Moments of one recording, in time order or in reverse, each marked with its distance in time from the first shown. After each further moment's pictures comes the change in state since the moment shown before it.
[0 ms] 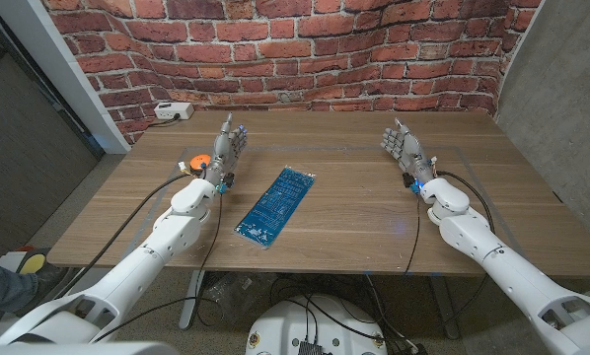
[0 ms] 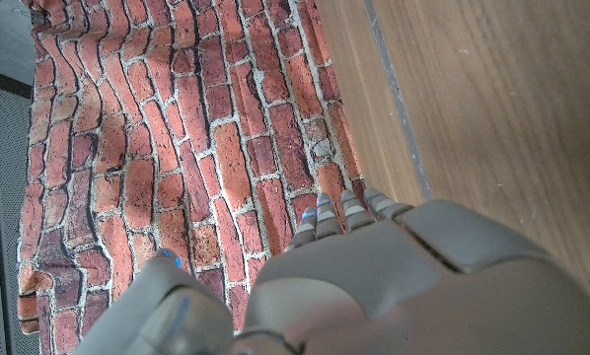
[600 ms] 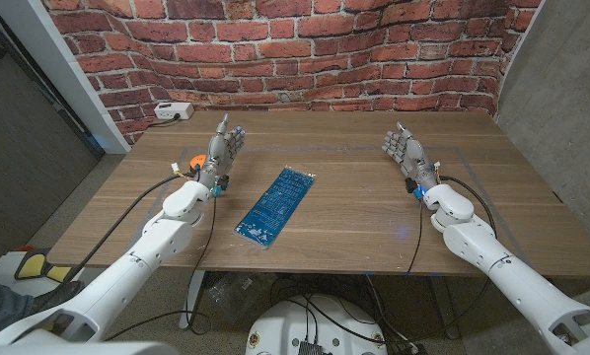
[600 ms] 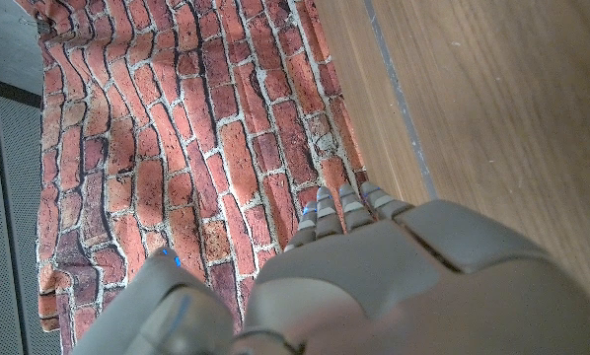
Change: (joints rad) left arm 0.084 0.070 -0.032 -0.129 0.007 0.017 0.044; left_hand 0.015 0.015 -0.005 -0.004 0.008 0.052 0.045 0.018 0.000 0.061 0.021 0.019 0.000 0.063 0.009 0.012 0.000 0.069 0.011 0.021 0.000; right arm -0.056 -0.014 0.016 -0.047 -0.006 0.031 -0.008; right_hand 0.000 0.000 0.000 0.000 0.000 0.000 0.000 0.000 0.000 0.000 0.000 0.000 0.000 -0.003 0.003 0.000 0.000 0.000 0.000 0.000 0.000
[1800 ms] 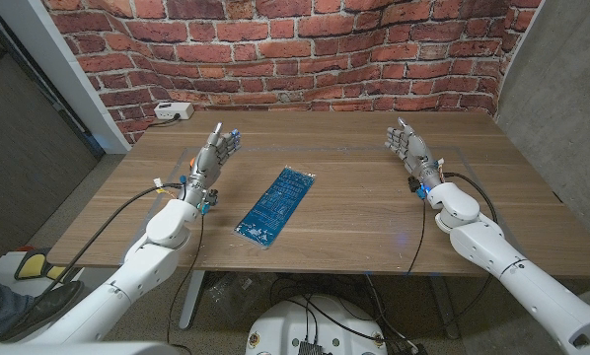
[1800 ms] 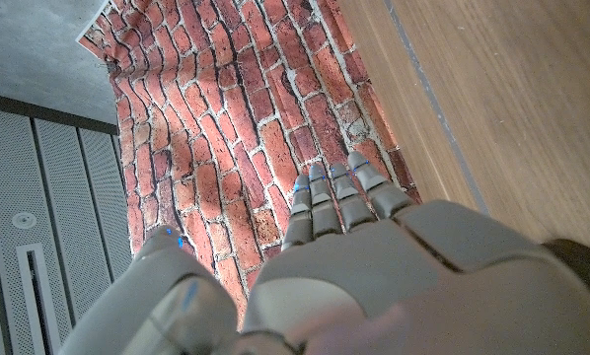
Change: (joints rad) left arm 0.159 0.048 -0.051 -0.056 0.106 -0.247 0.014; left_hand 0.109 0.033 -0.006 -0.034 -0.001 0.246 -0.052 0.029 0.000 0.203 -0.035 0.017 0.000 0.200 -0.050 0.010 -0.003 0.255 0.016 0.040 -0.003; right arm -0.052 -0.061 0.009 -0.132 -0.055 -0.030 -0.077; right_hand -0.007 -0.007 -0.012 -0.003 0.004 0.042 -0.015 0.018 0.005 0.009 0.009 0.007 0.000 0.009 0.002 0.004 0.000 0.007 0.007 0.000 0.000
